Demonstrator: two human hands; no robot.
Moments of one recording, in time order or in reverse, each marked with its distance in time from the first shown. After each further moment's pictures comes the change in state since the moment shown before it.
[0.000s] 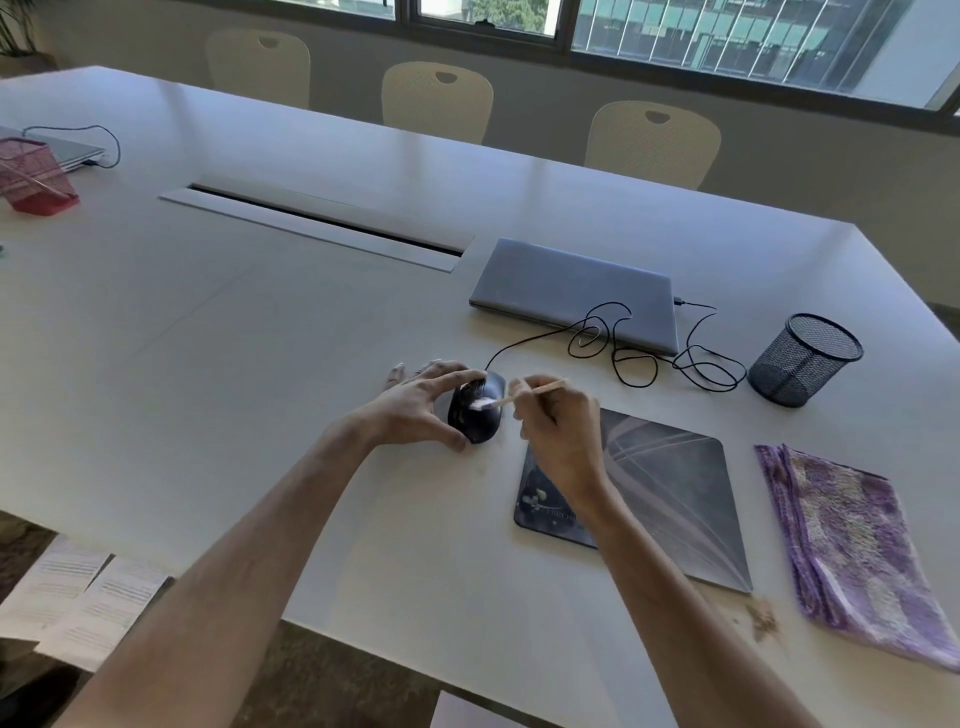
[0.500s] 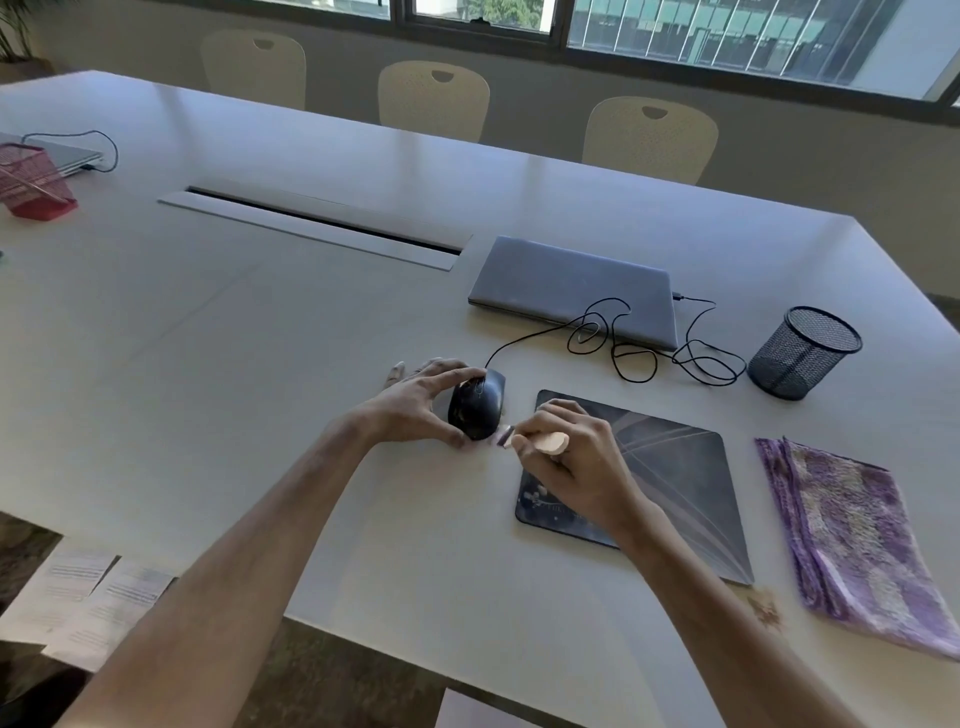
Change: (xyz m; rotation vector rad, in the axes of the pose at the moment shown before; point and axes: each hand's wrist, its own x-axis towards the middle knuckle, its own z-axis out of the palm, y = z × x) left_hand -0.002 0.001 -0.003 0.019 -0.013 0.008; right_hand -0.022 0.014 -0.028 -0.136 -0.212 -0.441
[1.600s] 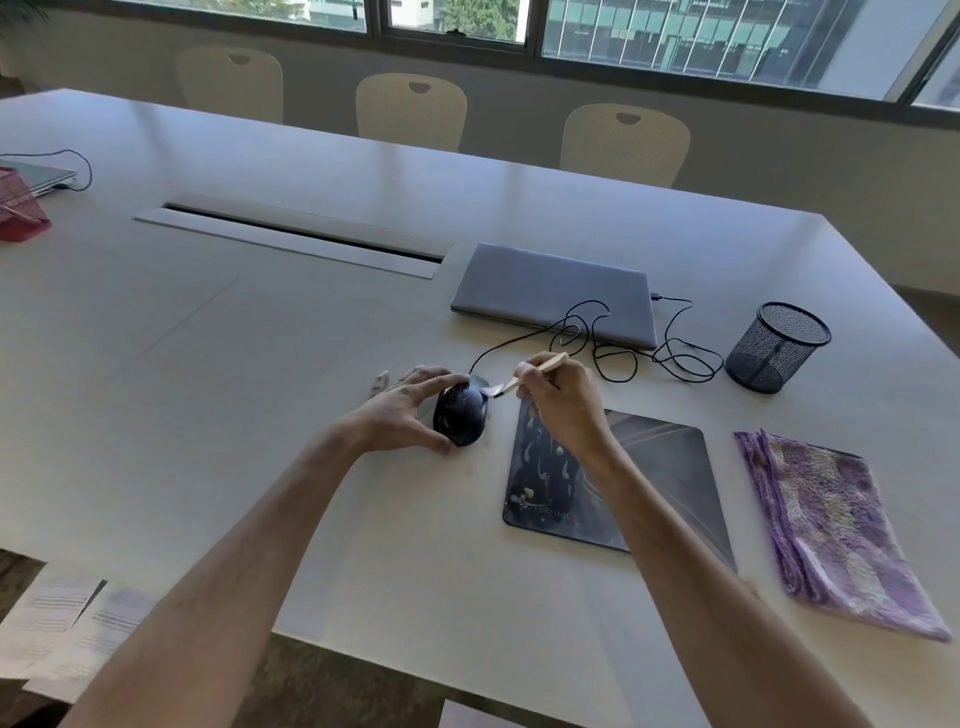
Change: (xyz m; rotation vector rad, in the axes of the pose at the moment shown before) left_hand 0.000 0.001 0.001 -0.033 0.002 -0.012; right_hand 0.048 0.030 0.001 0.140 0.100 0.676
